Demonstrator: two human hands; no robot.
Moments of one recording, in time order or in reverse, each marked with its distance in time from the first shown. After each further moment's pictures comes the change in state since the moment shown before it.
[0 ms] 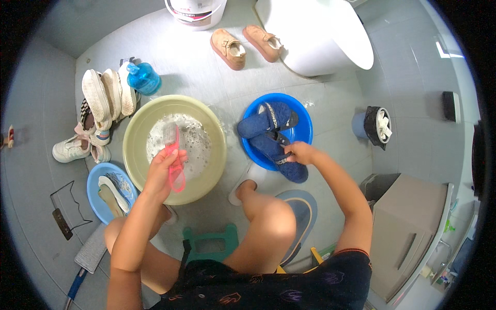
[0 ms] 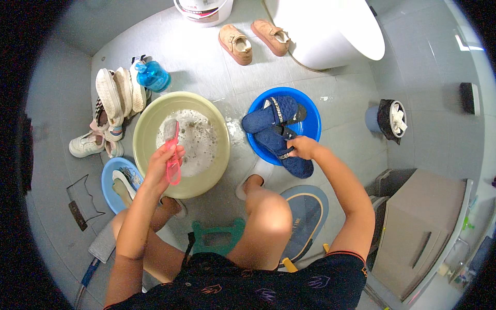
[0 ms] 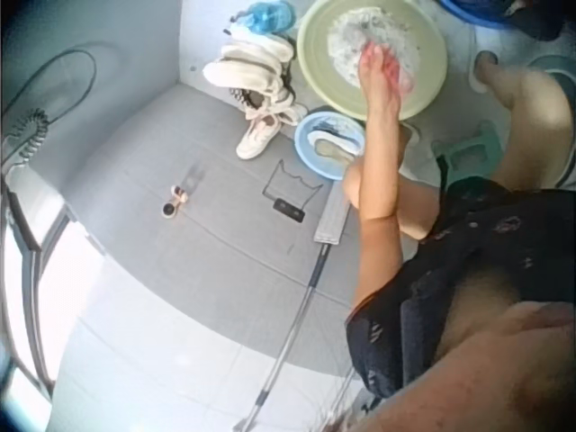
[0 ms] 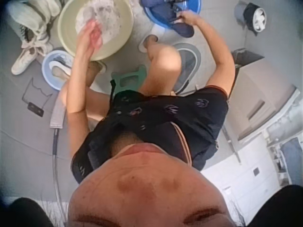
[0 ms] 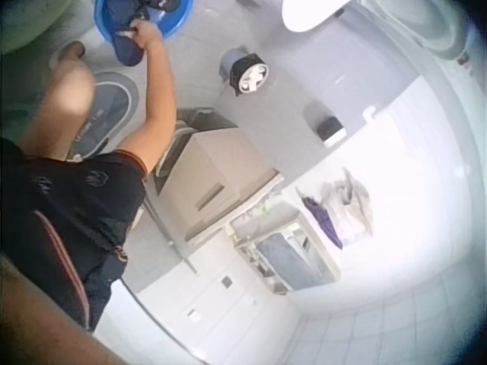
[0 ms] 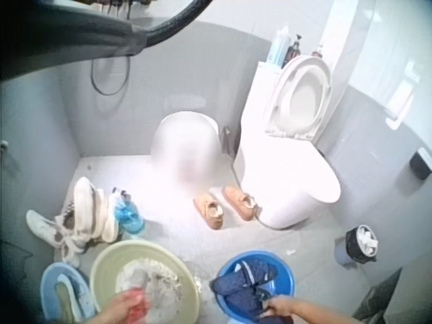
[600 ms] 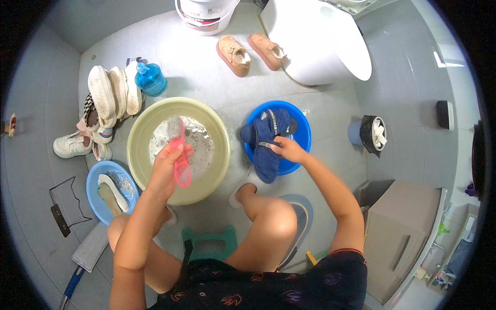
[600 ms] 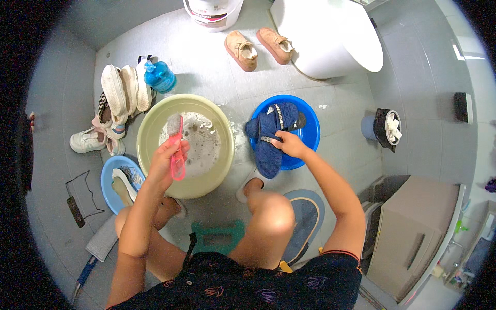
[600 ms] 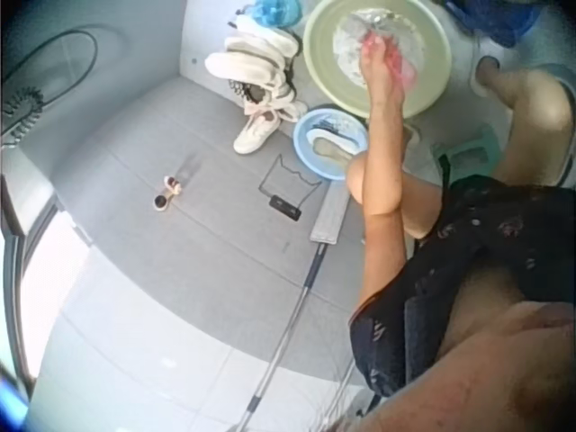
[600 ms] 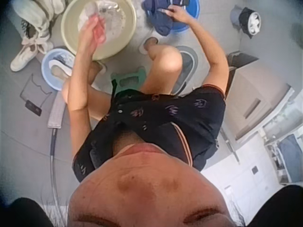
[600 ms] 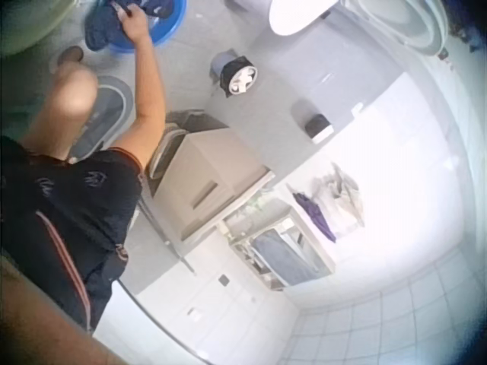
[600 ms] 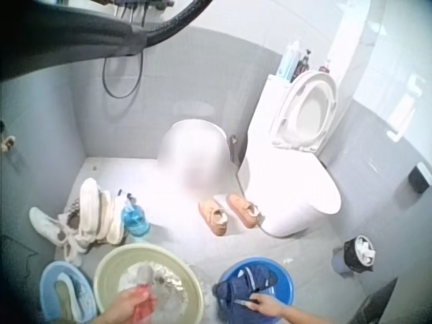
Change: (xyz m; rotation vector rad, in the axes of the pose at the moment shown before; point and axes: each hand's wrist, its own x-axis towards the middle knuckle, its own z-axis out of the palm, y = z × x) left_hand -0.005 0.015 -0.003 -0.082 -0.055 0.089; right_hand 0.025 -0.063 -0.017 0.496 0.346 -0.001
